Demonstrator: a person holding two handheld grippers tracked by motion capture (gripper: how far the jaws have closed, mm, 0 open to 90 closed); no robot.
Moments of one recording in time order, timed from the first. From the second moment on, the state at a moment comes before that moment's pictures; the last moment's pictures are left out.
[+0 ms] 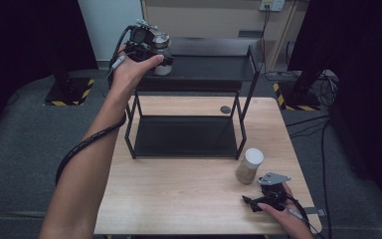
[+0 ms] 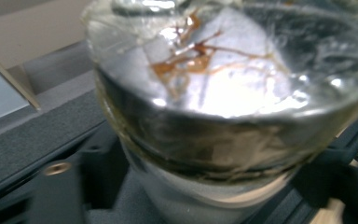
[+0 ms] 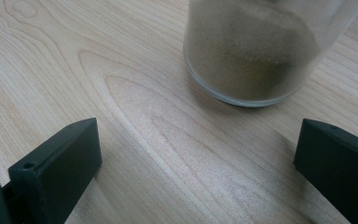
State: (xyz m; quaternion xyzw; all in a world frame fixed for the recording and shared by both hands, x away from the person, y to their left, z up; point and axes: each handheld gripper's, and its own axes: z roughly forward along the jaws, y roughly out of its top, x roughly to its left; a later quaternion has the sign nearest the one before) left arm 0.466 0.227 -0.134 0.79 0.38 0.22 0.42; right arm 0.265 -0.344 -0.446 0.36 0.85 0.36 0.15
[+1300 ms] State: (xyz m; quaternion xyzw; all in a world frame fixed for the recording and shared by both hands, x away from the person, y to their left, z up) left arm 0.366 0.247 -0.179 0.79 0.27 0.30 0.47; right arm 0.265 -0.344 -0.446 0.36 0.85 0.36 0.15
